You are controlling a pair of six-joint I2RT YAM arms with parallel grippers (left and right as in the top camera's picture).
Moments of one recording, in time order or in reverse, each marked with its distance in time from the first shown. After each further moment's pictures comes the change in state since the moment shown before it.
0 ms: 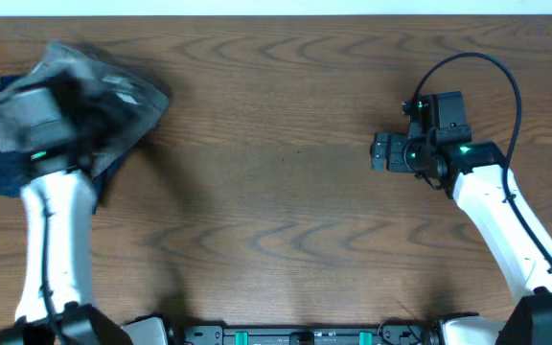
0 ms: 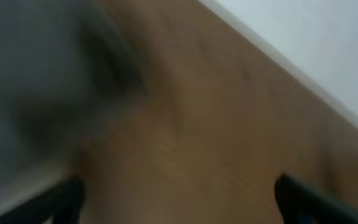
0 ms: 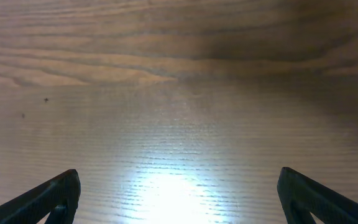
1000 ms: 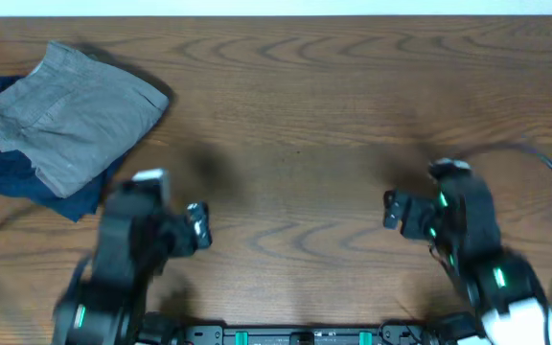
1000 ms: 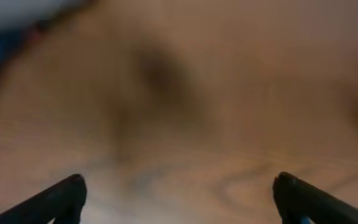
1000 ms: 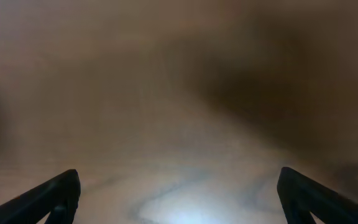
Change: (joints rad) left arm -0.422 -0.807 -0.354 -0.406 -0.367 0.042; right arm 0.115 -0.715 -0.381 -0.064 0.146 0.192
